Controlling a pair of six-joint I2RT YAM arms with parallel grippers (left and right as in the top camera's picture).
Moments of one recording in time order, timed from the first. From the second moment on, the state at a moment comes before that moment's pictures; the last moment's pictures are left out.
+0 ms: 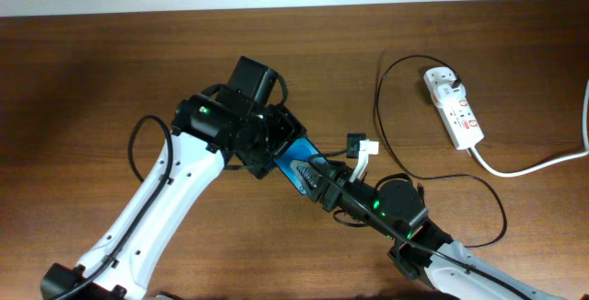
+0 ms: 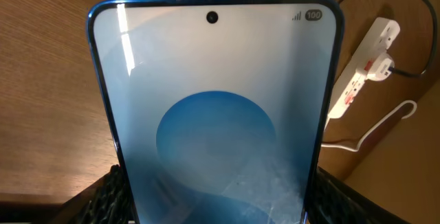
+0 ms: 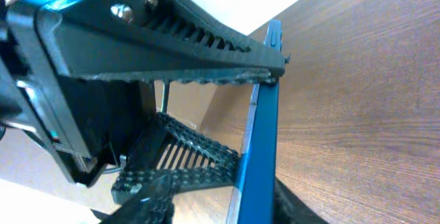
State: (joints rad) left arm -0.50 1.56 1.47 -1.08 0.30 -1.20; right arm 0.68 1.15 0.35 0.73 -0.26 0.99
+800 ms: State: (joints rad) left arm -0.50 1.56 1.47 -1.10 0.31 -1.19; right arm 0.68 1.16 0.34 0.70 -0.26 1.10
